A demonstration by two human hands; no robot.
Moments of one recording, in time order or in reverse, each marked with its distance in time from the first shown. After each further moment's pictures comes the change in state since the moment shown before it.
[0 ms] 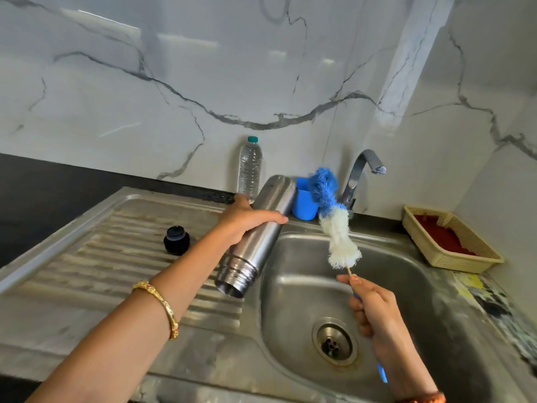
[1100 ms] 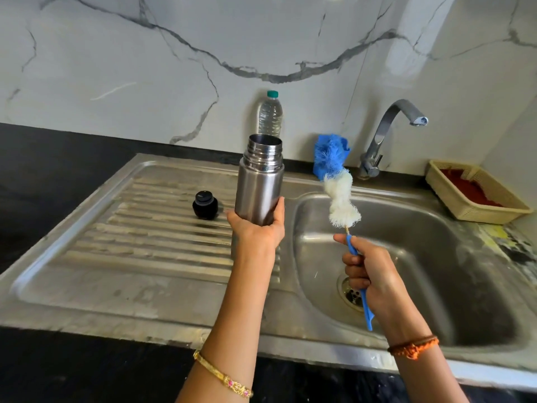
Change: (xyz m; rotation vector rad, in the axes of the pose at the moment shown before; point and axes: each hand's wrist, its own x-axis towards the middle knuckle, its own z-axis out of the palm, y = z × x) left_hand -0.028 -0.064 -0.008 -2.096 0.311 -0.763; right_hand -0.019 0.000 0.064 0.155 -0.092 0.231
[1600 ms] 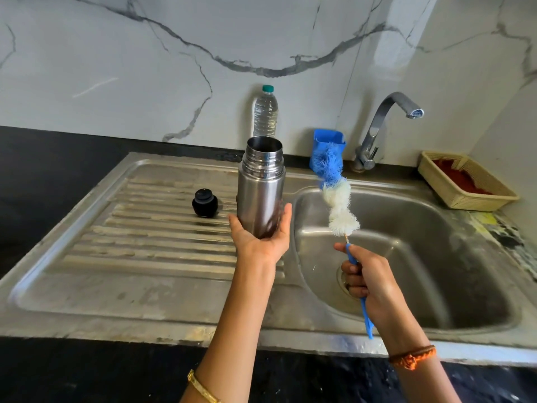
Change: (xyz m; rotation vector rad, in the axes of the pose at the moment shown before) left_hand -0.025 0.008 -0.023 0.197 -0.103 -0.197; right_hand -0.015 0.029 0.004 -0.022 0.085 -0.010
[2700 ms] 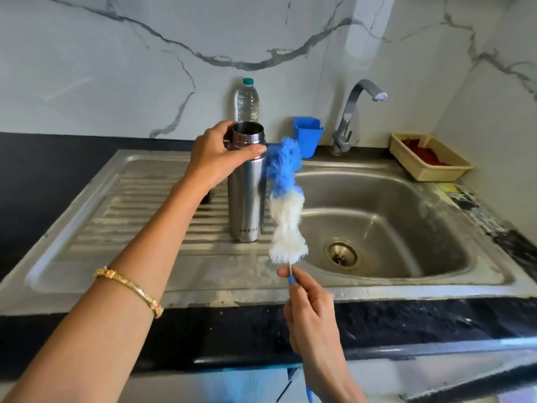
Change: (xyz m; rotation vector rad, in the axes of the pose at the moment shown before) left_hand -0.049 0.041 0.073 2.073 -0.523 1.210; right_hand -0.130 0.058 0.054 -0.147 -0.028 -0.267
